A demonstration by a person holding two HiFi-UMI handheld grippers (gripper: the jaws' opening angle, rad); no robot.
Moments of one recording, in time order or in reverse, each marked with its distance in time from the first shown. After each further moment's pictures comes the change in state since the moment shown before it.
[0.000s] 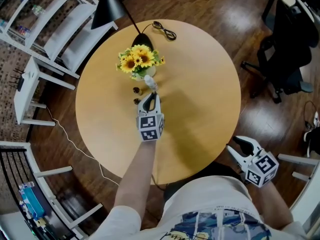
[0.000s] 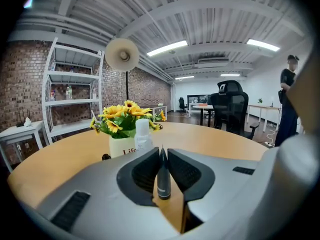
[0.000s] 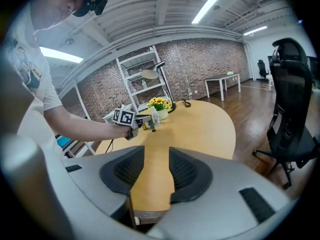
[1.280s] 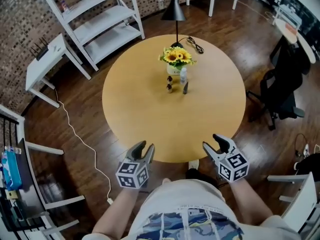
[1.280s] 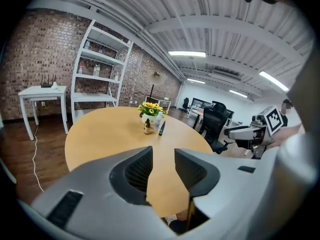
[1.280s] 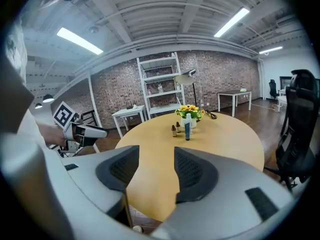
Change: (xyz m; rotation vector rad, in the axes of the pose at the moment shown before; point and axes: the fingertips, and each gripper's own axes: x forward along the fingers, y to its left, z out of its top) left arm -0.424 0.026 -0.066 -0.315 0.114 -0.051; right arm 0.023 0.233 -0.016 -0.168 -0.077 0.014
